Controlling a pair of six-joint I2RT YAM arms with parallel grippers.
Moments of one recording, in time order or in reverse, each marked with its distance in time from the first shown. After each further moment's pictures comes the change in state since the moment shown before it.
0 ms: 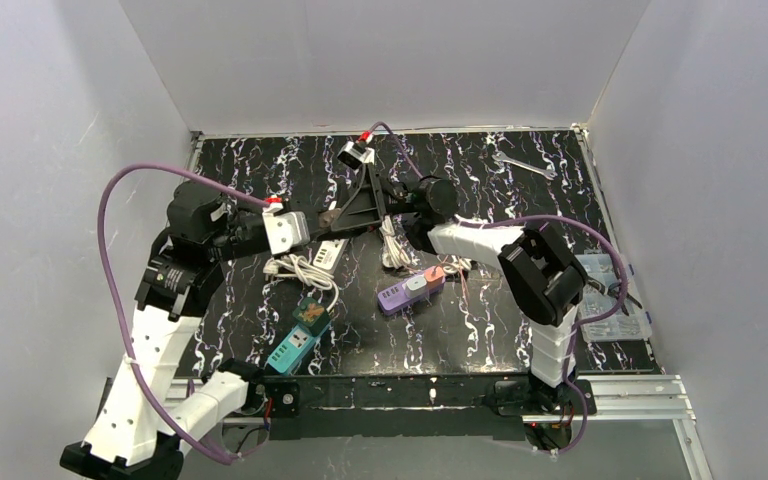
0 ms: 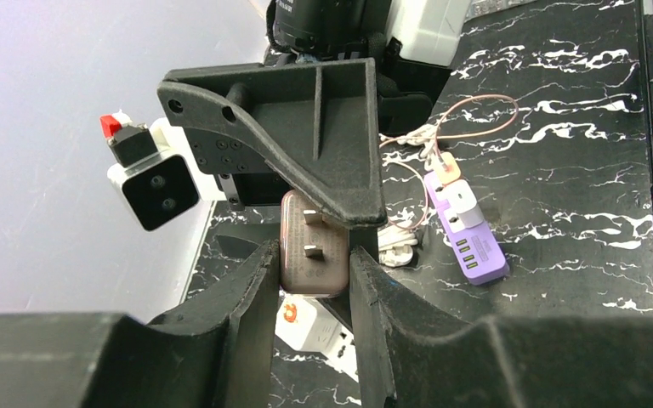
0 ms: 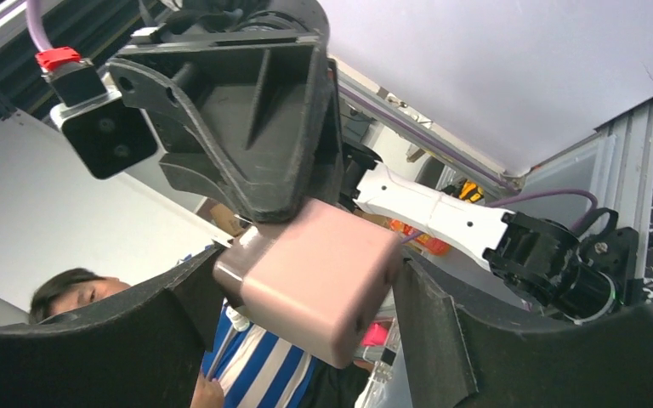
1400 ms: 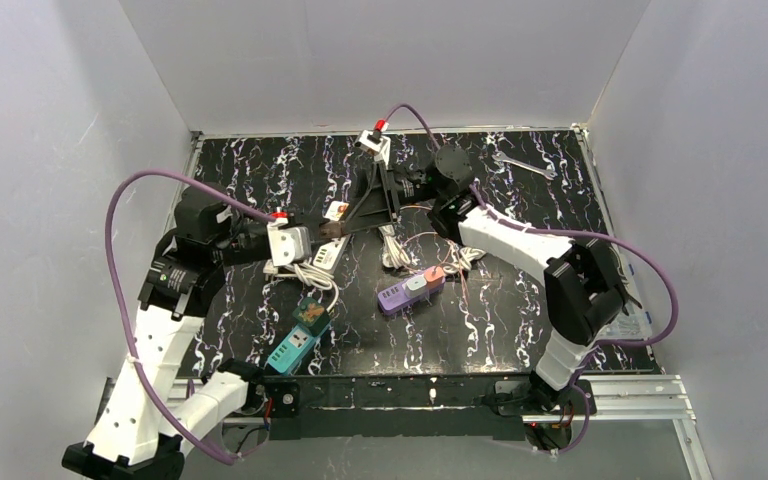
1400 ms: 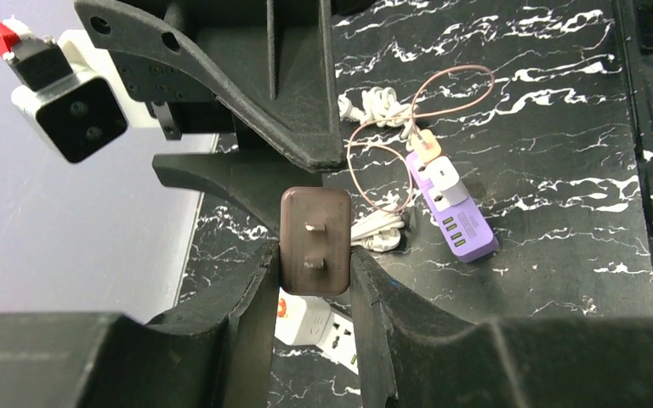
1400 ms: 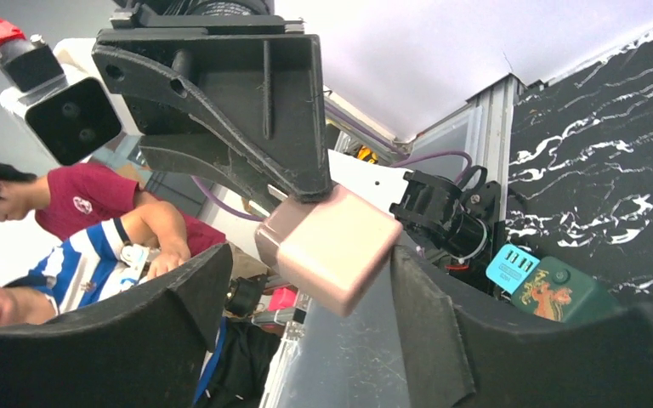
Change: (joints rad) left arm 0.017 -0.003 -0.041 -0.069 0.035 0.128; right arm -0.072 -0.221 -0.014 -0.652 -0.138 -0.578
